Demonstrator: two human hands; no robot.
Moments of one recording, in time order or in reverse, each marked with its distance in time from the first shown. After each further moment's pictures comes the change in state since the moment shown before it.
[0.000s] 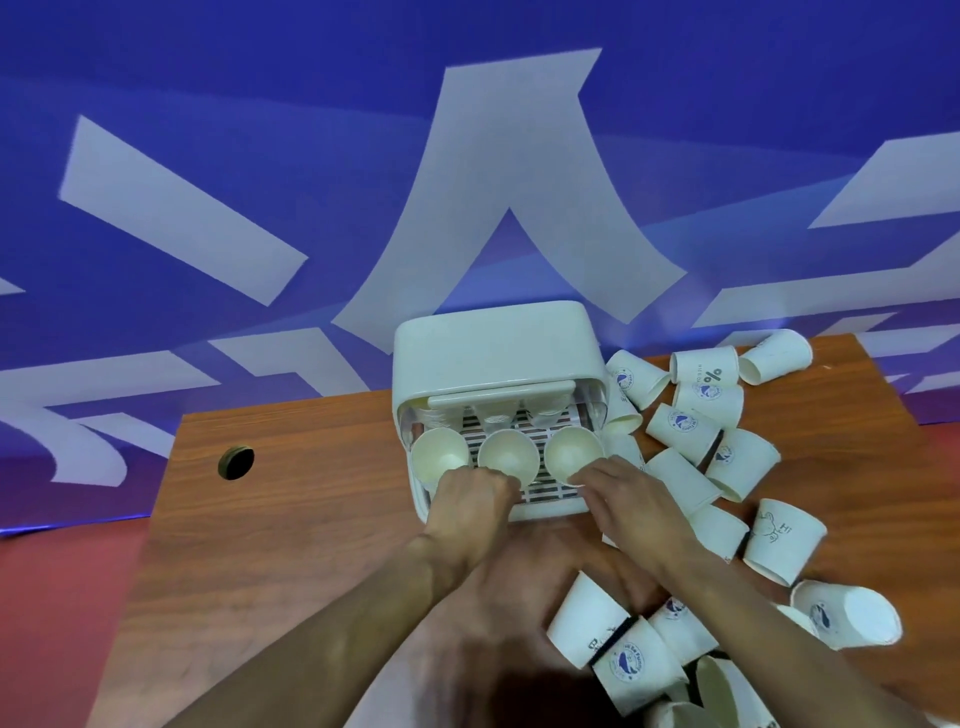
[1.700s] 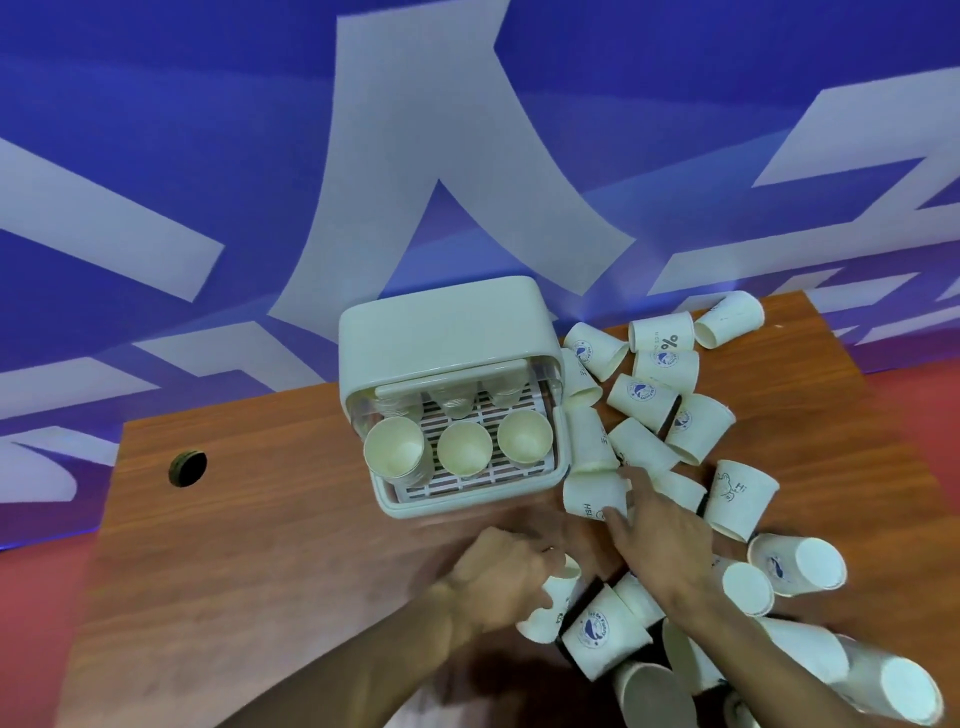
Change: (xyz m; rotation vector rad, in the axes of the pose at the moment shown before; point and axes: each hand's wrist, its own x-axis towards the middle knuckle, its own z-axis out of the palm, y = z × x) left_hand -0.017 0.072 0.055 -0.184 -0.129 0.461; right_hand -0.070 0.032 0.018 -0.108 0.010 0.610
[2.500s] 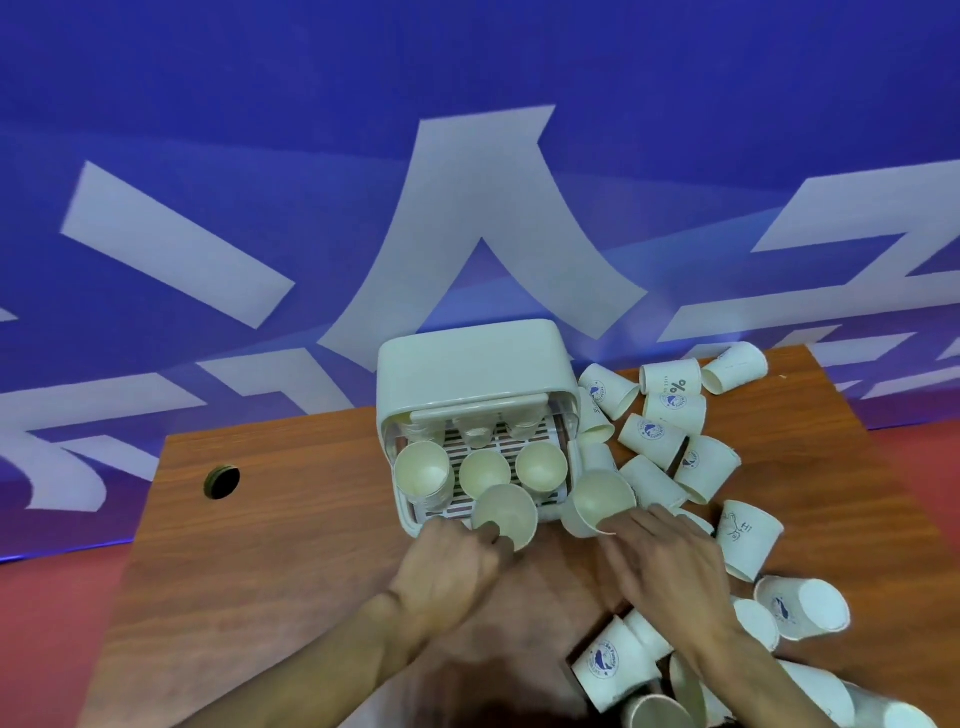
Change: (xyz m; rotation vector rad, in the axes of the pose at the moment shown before) left_hand -0.073 -0.014 -0.093 0.332 0.029 -0.151; right_hand -0.023 -0.024 -0.050 -0.013 0.349 -0.529
